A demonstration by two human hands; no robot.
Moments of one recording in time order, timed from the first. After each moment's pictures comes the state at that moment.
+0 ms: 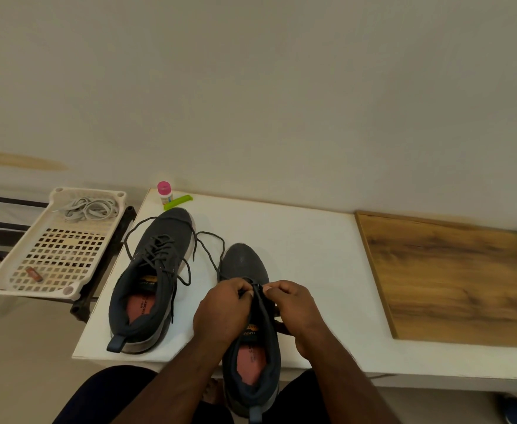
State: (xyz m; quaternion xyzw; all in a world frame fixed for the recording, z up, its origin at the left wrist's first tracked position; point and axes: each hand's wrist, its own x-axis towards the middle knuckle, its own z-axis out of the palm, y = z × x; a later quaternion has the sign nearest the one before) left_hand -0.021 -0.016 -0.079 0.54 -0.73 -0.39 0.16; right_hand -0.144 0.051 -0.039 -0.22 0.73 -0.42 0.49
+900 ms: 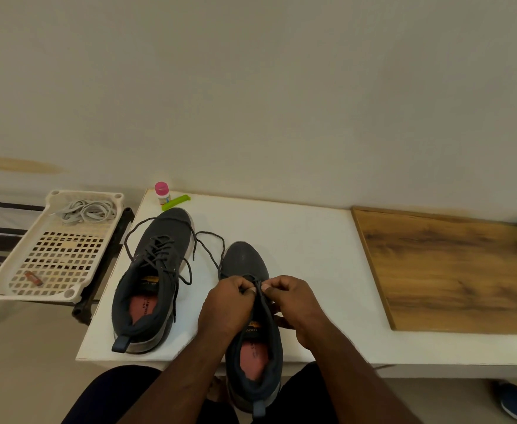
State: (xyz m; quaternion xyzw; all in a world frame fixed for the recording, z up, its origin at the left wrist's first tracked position) left_hand -0.022 -0.017 -0.074 0.55 -0.69 -0.45 0.15; right_hand -0.147 0.049 -0.044 -0.23 0.74 -0.41 0.49
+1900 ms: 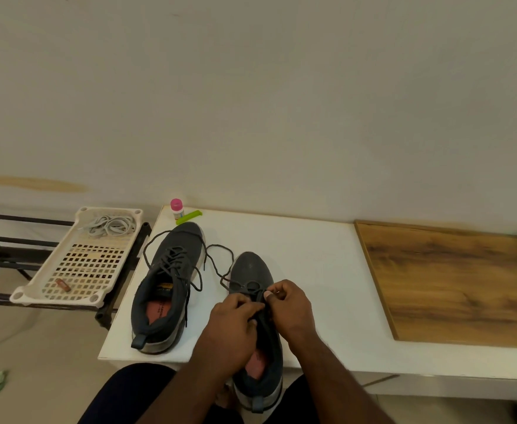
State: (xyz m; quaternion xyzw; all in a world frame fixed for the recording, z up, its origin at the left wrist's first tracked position) left_hand 0.014 0.020 -0.050 0.44 -0.83 -0.32 0.14; right_hand -0.132 0.047 -0.060 -0.33 0.81 -0.38 0.31
